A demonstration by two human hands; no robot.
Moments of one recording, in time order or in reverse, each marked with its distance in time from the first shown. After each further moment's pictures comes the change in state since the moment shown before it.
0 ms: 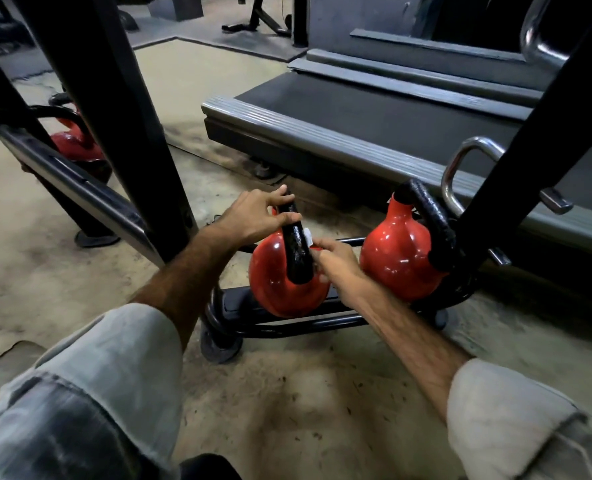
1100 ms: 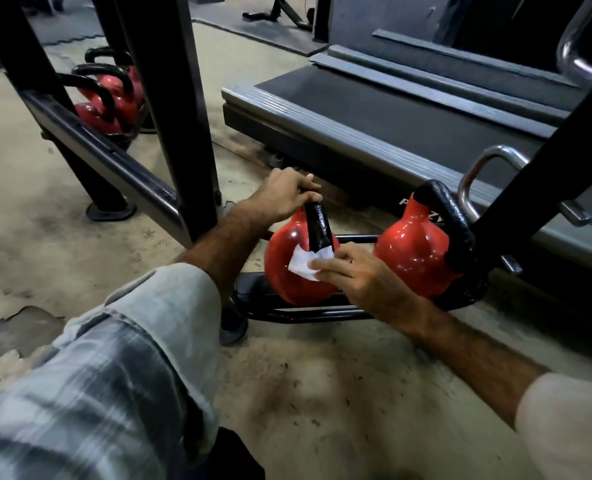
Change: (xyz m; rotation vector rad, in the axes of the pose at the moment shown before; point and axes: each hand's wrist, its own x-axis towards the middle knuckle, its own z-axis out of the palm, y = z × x) left_hand 0.010 -0.002 -0.001 -0.086 0.039 0.012; right_hand -0.039 0.013 -0.032 -1.183 -0.075 -1.538
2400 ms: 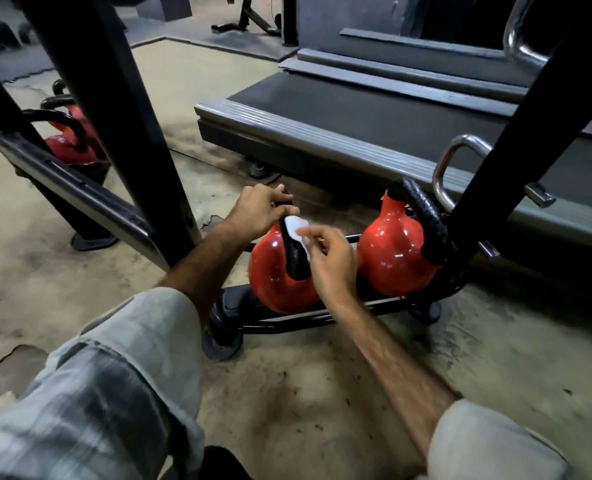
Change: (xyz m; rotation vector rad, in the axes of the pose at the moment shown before) left_hand -0.003 0.014 0.005 0.037 0.021 -0.030; right_hand 0.054 -0.026 -0.001 0.684 0.534 1.209
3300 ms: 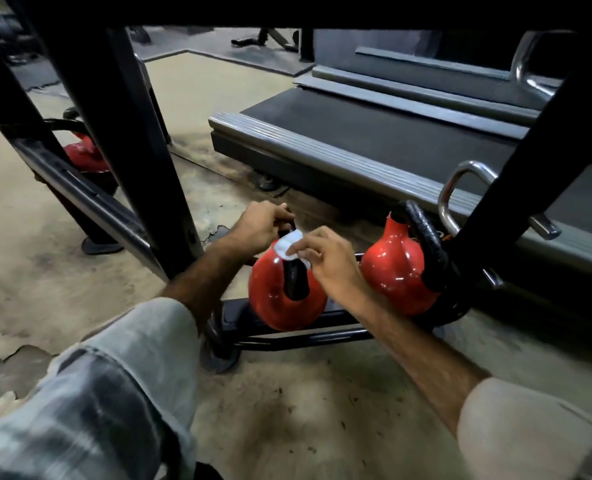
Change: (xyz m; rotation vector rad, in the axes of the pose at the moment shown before) left_hand -0.003 0.016 -0.006 0.067 -0.018 -0.015; right_hand 0.047 -0.001 -0.019 -0.274 -0.416 -0.302
